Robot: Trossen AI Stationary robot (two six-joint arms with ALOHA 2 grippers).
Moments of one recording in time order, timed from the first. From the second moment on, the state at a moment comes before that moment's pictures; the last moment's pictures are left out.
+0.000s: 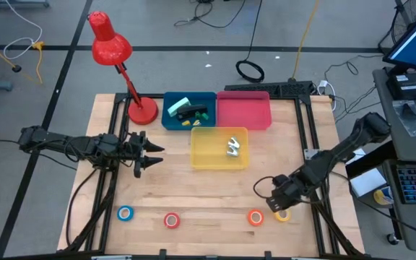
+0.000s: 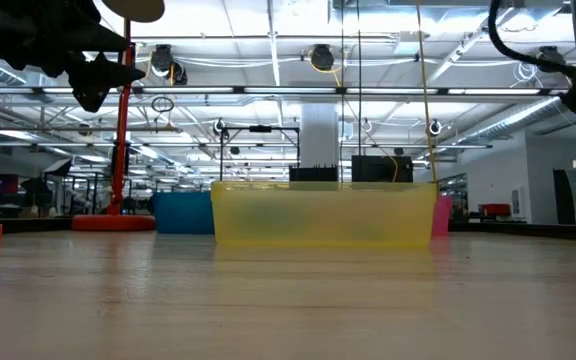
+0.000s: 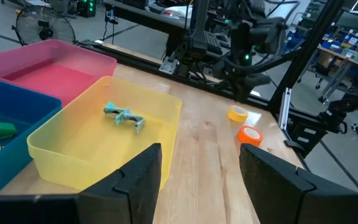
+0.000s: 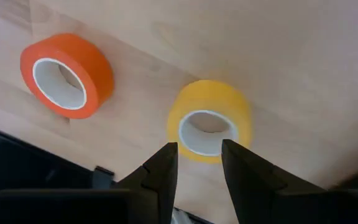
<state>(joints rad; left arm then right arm) -0.14 0.45 0.26 0.05 -0.14 -0.34 0.62 1.24 0.68 -0.66 -0.29 1.84</state>
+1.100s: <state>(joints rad) -0.14 0.45 0.26 0.05 -0.14 -0.34 0.72 1.24 0.60 -0.62 -0.31 1.93</state>
